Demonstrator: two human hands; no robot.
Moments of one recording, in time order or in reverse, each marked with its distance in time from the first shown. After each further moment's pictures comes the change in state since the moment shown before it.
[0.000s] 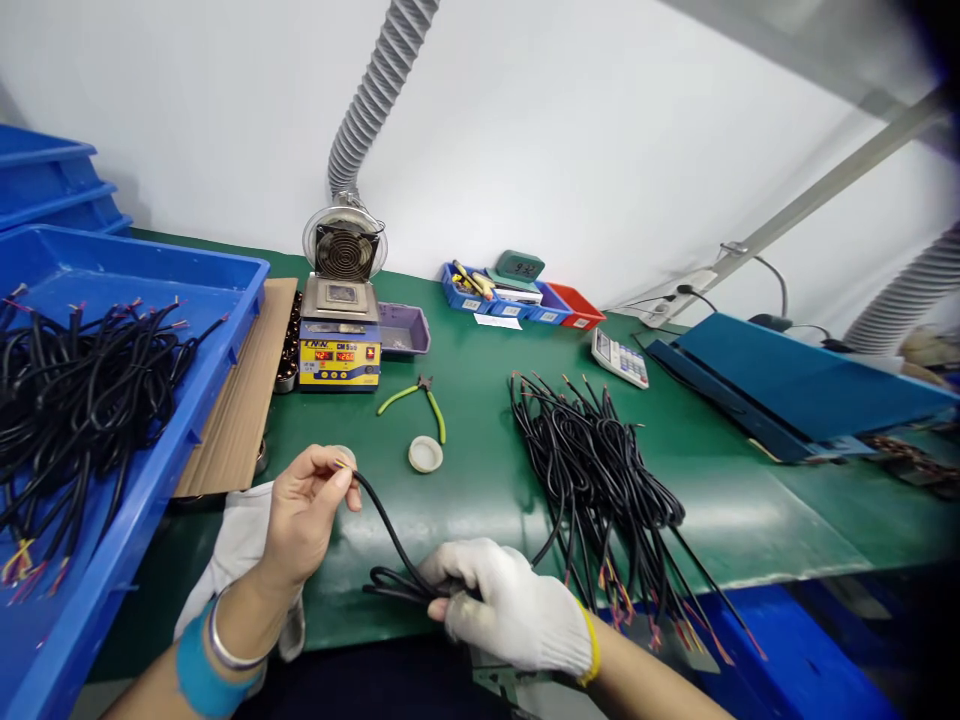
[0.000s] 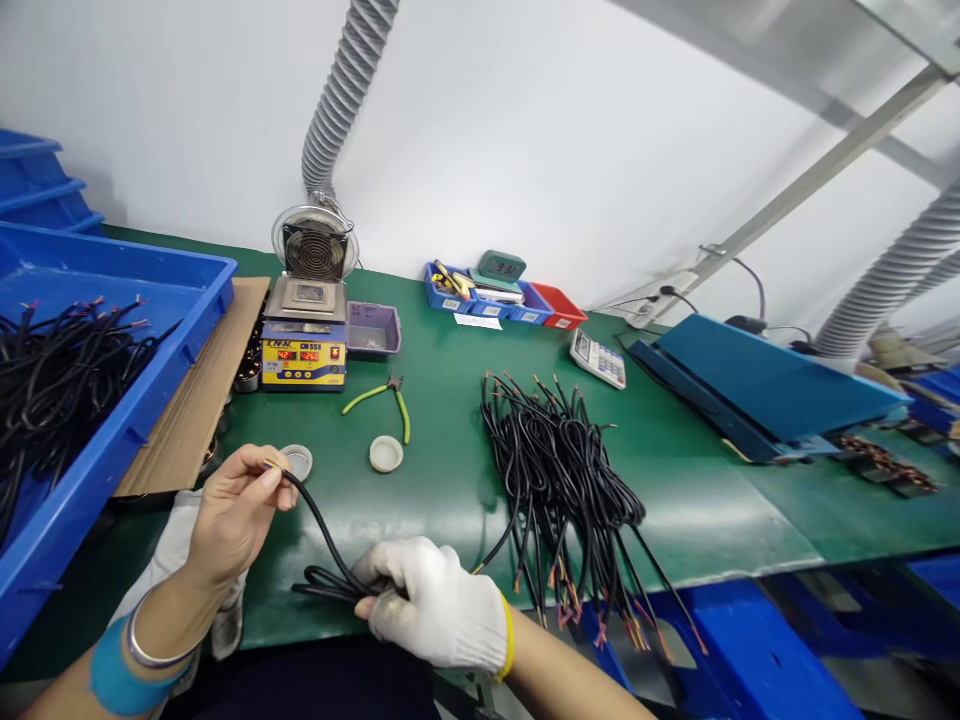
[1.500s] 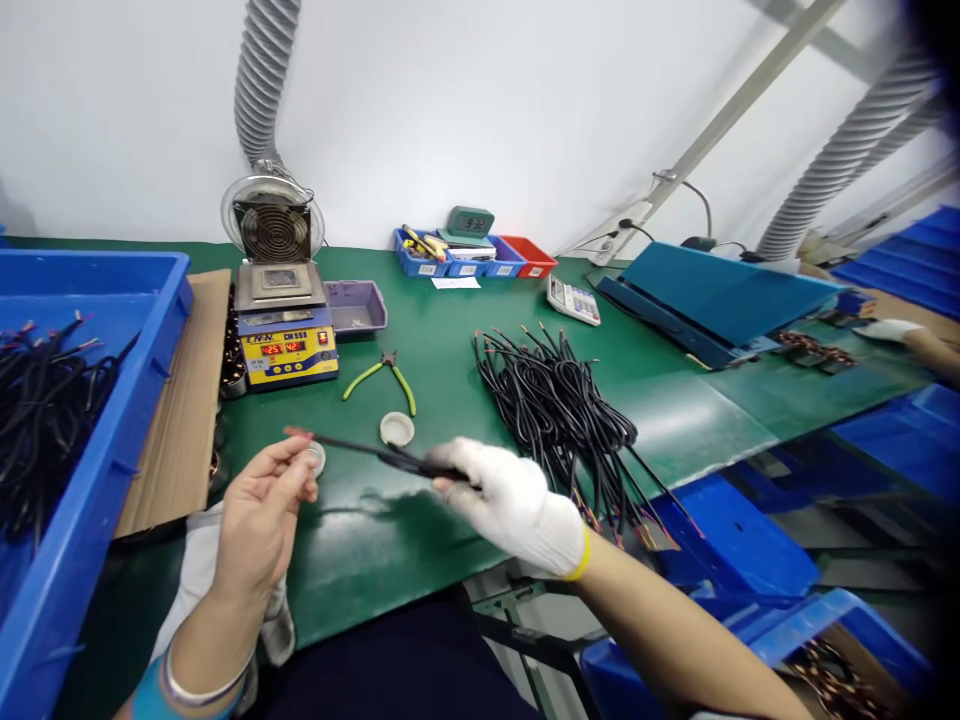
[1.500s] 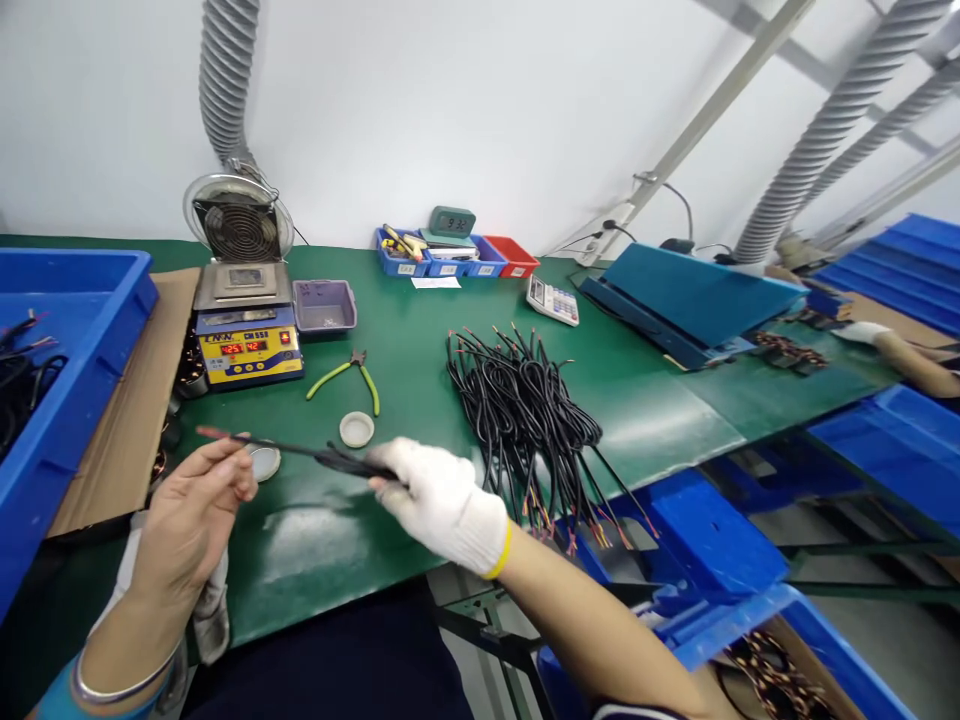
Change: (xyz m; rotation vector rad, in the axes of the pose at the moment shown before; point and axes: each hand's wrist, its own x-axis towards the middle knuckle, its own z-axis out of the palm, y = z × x) left_hand 0.010 0.005 0.003 0.038 0.208 -0.254; right_hand -0.001 0.020 -0.029 -0.129 0.546 -0.123
